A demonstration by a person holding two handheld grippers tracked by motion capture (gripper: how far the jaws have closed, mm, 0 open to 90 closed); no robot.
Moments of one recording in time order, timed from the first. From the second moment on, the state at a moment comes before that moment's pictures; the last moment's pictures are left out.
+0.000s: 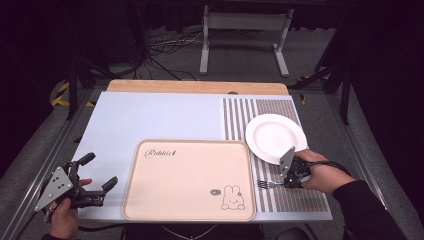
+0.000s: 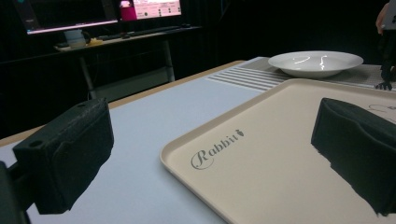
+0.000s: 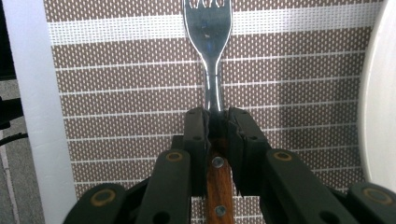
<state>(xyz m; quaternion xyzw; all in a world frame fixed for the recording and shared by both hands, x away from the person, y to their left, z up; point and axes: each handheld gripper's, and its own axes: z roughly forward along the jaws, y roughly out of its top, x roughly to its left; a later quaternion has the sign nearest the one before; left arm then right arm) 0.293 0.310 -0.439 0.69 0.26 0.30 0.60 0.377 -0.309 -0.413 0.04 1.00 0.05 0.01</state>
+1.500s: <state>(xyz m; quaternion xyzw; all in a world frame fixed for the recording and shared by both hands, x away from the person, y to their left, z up) 0.293 0.311 -0.439 0.69 0.26 0.30 0.60 0.379 -0.269 -0.341 0.03 0.99 0.12 0.09</state>
